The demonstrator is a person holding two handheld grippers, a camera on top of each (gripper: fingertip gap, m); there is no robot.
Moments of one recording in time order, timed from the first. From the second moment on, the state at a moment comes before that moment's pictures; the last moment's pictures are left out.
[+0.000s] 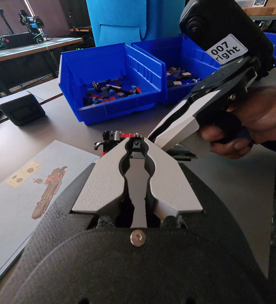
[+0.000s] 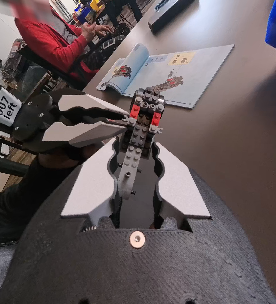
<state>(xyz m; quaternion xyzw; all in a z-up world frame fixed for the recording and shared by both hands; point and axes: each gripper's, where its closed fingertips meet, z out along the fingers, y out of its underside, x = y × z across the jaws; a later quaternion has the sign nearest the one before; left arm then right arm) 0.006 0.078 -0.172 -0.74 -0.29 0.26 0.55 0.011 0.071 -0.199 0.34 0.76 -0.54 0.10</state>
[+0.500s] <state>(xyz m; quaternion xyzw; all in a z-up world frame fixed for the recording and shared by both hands) 0.005 0.075 -0.168 -0.73 -0.30 0.25 0.56 0.007 0.071 -0.196 0.33 0.77 -0.54 0.09</state>
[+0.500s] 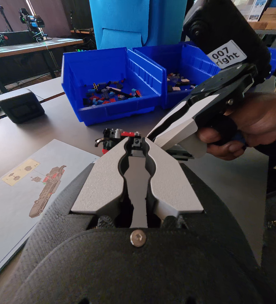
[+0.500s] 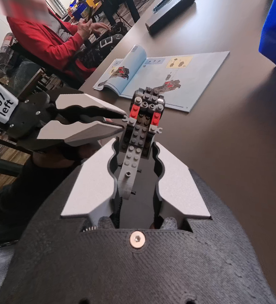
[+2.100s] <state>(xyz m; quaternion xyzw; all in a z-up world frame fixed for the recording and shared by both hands) -0.021 0.080 -0.172 -0.40 -0.59 -0.10 0.70 -0.011 0.076 -0.189 0.31 0.80 -0.51 -0.07</state>
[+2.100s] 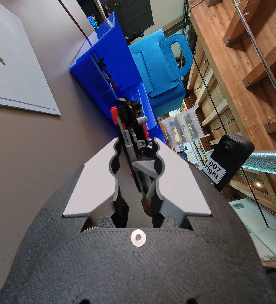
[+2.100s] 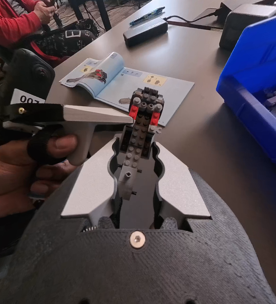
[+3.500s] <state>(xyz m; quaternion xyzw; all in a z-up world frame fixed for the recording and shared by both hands) -0.018 0.087 -0.135 -0.33 -0.52 -0.17 0.77 -0.012 0.082 -0.153 0.34 0.73 -0.59 0.00</state>
